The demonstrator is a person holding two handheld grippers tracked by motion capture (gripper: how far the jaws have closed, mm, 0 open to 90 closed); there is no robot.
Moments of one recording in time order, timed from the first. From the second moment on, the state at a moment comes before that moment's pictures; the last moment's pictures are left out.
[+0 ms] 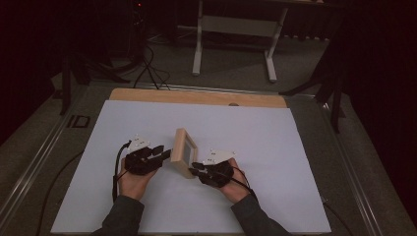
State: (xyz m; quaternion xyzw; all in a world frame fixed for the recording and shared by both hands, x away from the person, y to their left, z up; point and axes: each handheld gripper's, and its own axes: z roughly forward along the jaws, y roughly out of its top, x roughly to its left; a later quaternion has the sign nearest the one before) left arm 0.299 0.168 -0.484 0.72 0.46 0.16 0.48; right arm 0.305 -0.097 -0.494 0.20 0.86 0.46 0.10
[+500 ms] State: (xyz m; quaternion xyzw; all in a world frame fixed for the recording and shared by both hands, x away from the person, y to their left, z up) left arm 0.293 0.176 -0.468 0.70 0.47 0.18 0.51; right arm 0.309 -0.105 -0.490 0.22 0.85 0.46 0.11
